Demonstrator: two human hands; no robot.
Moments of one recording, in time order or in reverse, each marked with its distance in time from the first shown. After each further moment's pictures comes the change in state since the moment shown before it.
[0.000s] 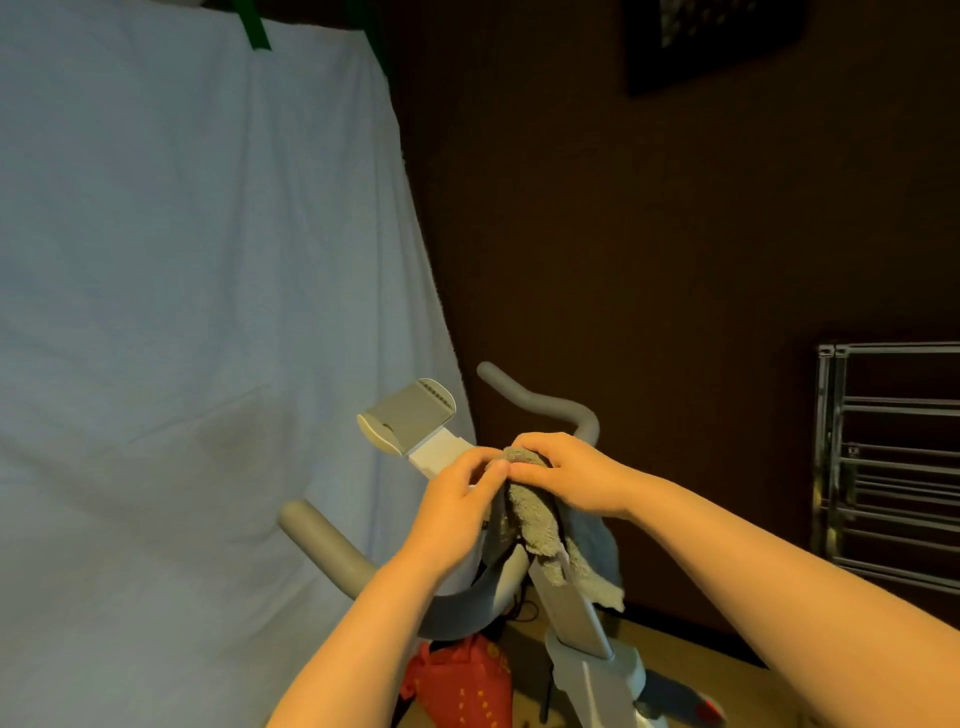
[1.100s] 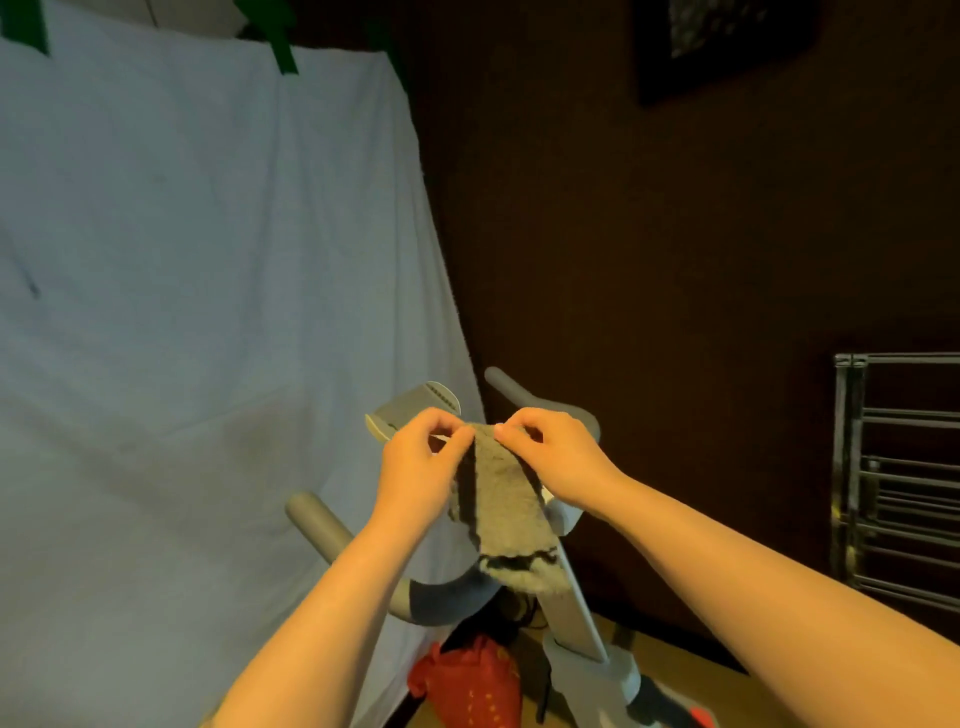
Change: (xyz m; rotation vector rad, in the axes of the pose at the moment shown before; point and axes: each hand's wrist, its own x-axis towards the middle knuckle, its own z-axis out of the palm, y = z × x) left_hand -0.004 0.056 -0.016 0.186 0.356 -0.012; right_hand -0.014 -0.029 -0.005 0.037 0.326 0.028
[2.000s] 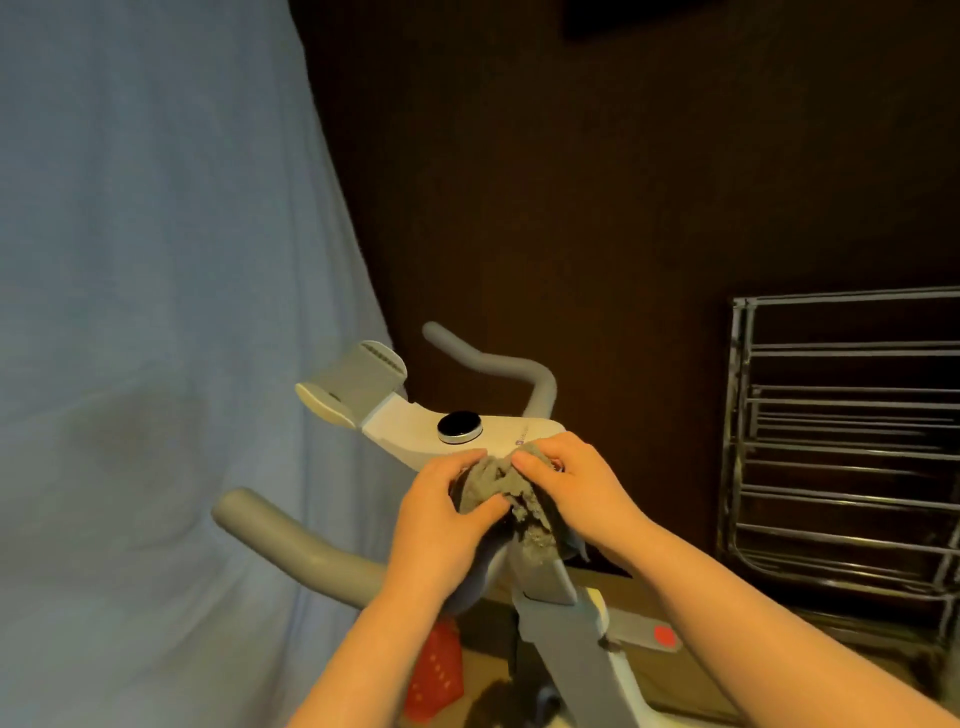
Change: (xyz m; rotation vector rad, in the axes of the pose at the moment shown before) left_hand -0.028 -0.086 0.028 -0.076 -0.375 -0.013; right_hand -0.044 0.036 0.053 -0.023 0.132 0.243
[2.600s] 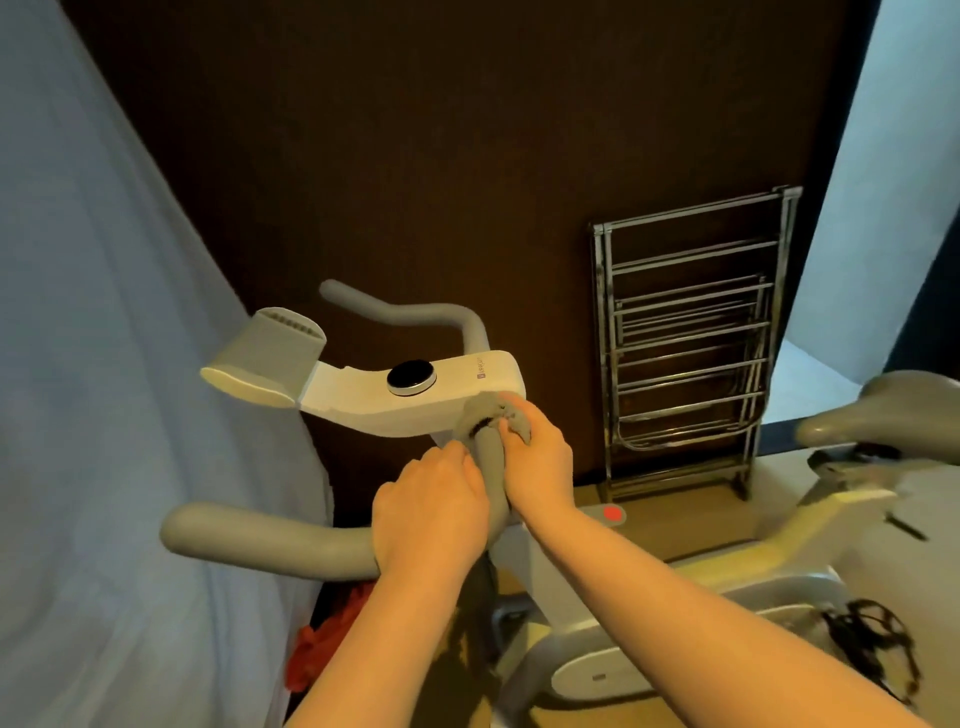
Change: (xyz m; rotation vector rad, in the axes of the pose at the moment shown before) left_hand -0.008 -0.035 -0.018 0.687 -0.254 0.171; right_hand -0.025 -0.009 0.106 0.117 0.668 0.420
